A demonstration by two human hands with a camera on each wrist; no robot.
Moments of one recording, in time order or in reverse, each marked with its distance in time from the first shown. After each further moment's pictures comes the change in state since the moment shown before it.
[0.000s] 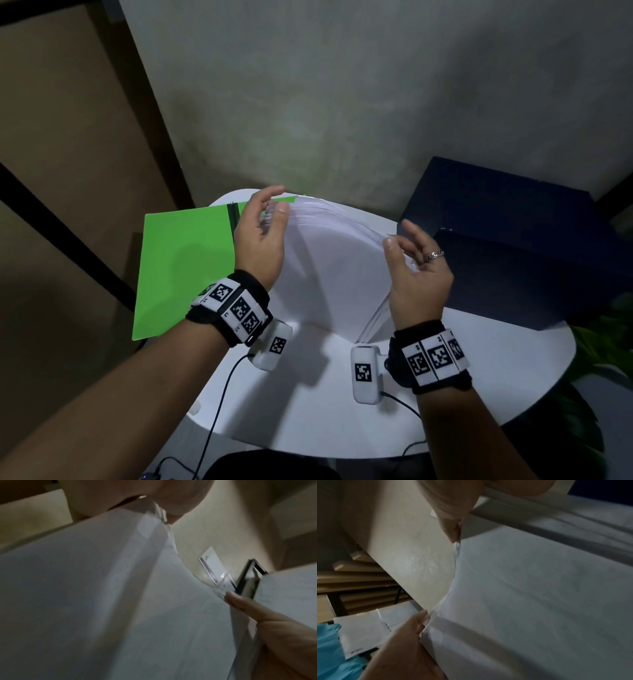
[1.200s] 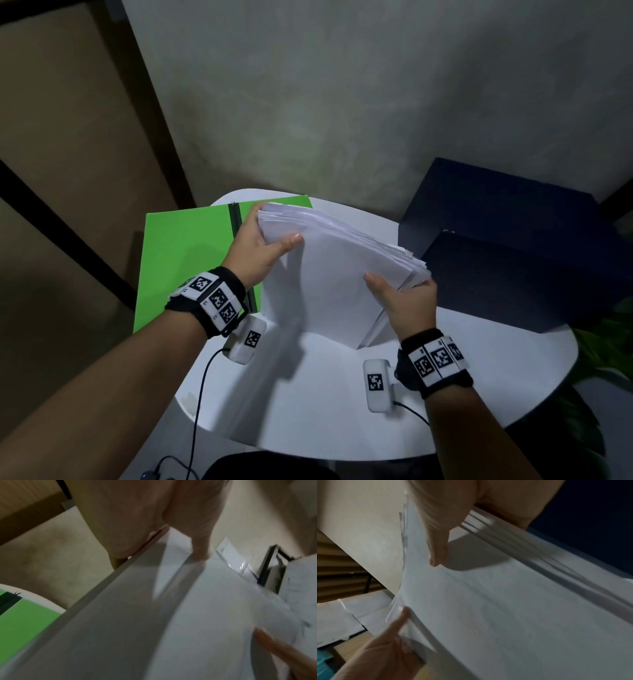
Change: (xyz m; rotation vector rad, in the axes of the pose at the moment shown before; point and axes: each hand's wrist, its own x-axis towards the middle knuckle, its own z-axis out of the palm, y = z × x) left_hand 0.012 -0.025 -0.024 -0.047 -0.381 -0.229; right_hand 0.001 0.040 -0.026 -0.073 -0.192 0.246
